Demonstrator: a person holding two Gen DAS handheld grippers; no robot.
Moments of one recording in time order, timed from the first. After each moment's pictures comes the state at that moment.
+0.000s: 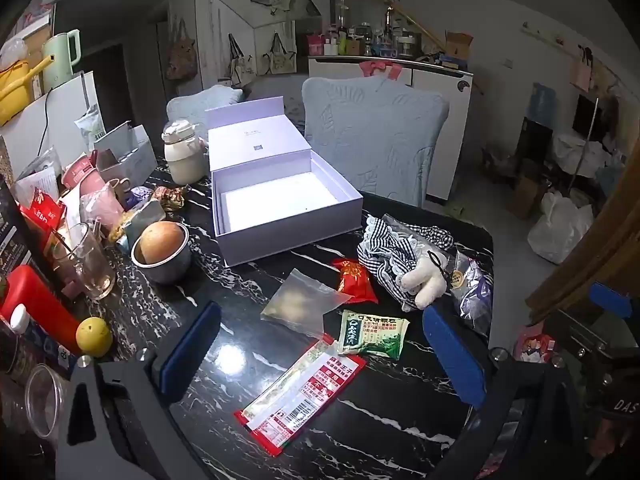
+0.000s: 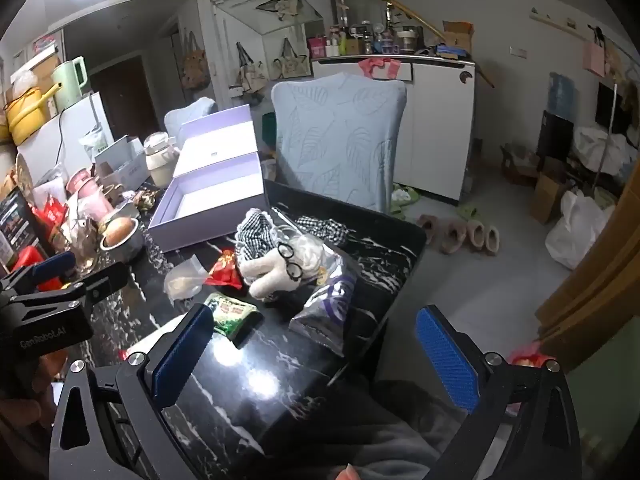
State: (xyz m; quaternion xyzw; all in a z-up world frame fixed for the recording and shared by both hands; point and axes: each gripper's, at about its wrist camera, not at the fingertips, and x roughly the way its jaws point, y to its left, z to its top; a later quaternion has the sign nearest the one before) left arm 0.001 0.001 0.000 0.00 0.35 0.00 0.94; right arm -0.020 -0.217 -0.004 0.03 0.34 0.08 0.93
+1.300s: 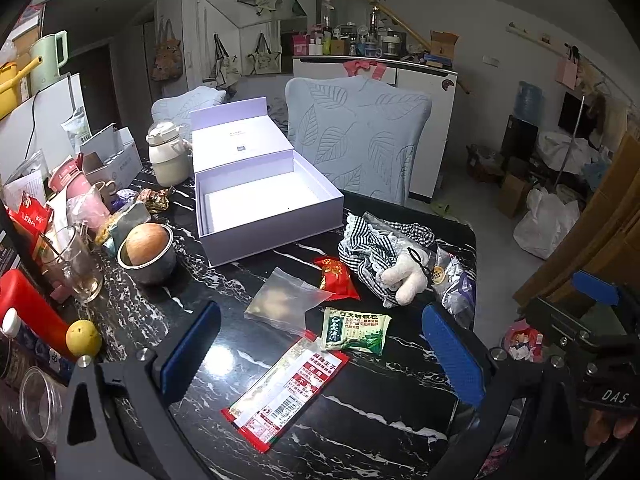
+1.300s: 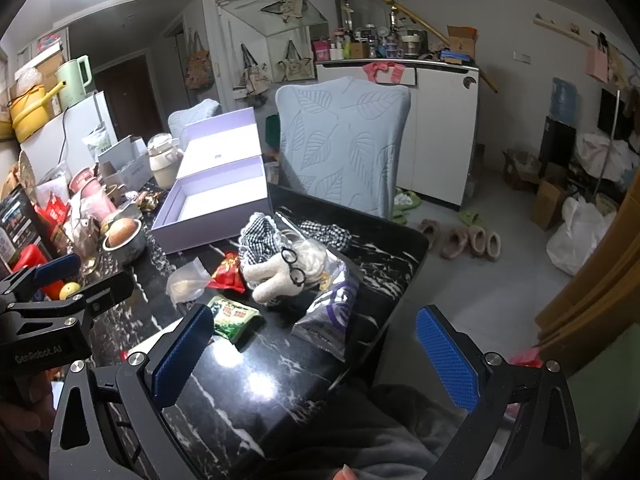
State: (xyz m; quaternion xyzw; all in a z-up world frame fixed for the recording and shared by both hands) left arm -0.006 -0.006 0.005 0.00 0.35 -0.03 0.94; right arm -0.019 -0.215 0.003 0.02 0.34 0.08 0.94
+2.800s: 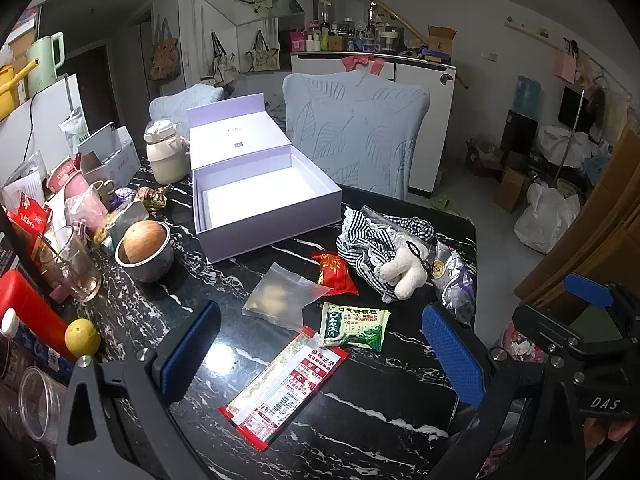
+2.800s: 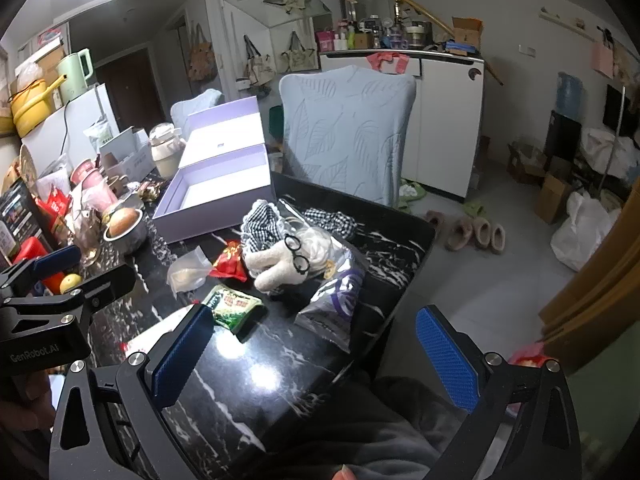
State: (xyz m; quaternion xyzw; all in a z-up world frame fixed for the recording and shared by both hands) left arm -0.005 -0.009 0.001 0.01 0.35 -0.03 0.94; right arm -0.016 -0.214 -0.010 0.02 0.36 0.09 0.93
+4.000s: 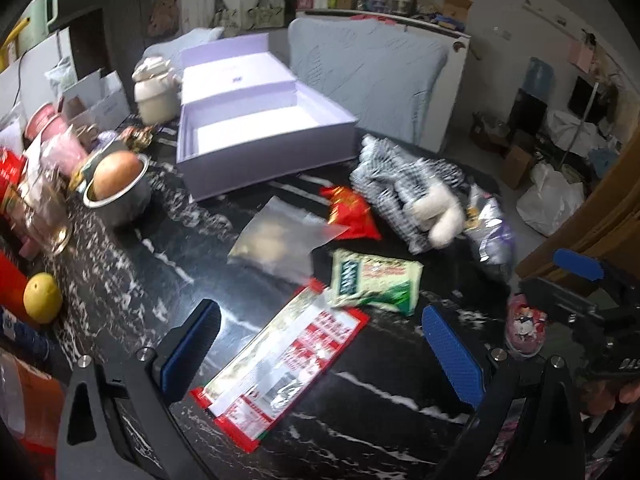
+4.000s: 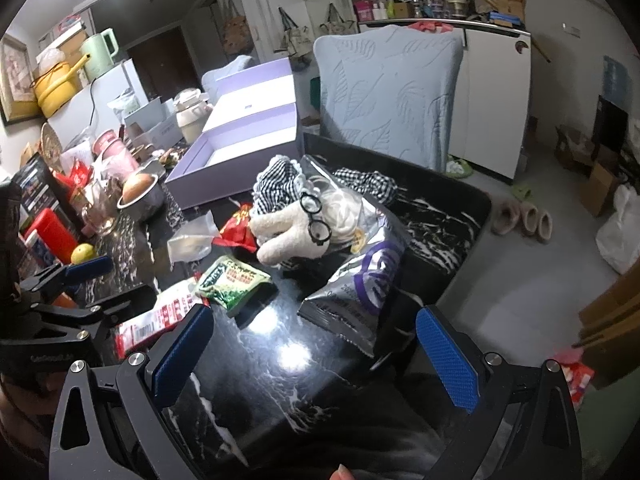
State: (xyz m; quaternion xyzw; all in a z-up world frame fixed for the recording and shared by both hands) left arm 0.019 0.005 -0.072 -0.01 0.42 -0.03 0.91; right arm 0.025 -0.219 -0.064 0.03 0.40 0.18 0.90
